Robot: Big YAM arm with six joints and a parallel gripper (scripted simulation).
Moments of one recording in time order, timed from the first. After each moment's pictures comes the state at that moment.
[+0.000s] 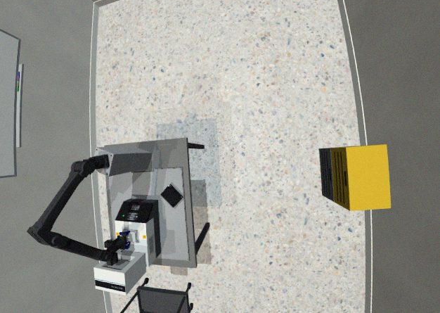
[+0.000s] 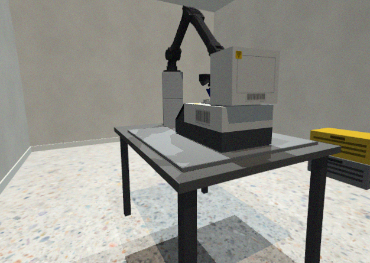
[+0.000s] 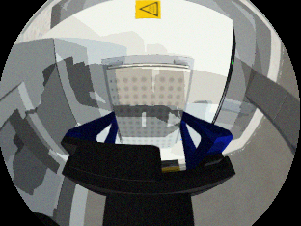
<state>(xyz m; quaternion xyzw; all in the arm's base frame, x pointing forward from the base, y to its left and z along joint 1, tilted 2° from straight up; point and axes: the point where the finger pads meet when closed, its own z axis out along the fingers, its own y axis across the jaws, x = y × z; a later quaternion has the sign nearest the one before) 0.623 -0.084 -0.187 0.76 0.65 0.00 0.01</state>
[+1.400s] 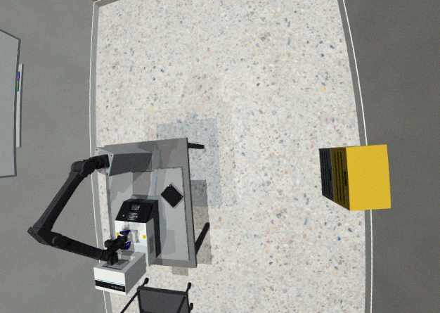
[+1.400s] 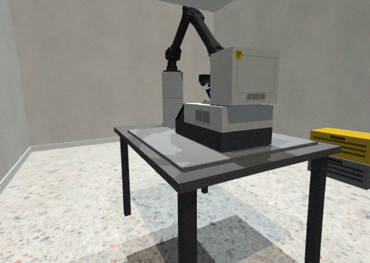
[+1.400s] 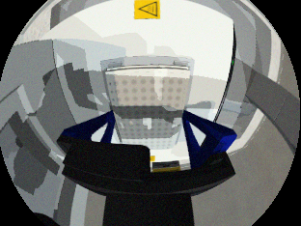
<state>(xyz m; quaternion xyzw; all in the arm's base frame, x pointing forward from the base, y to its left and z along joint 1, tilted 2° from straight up) 0.623 -0.085 -0.189 0.76 0.65 0.00 0.01</state>
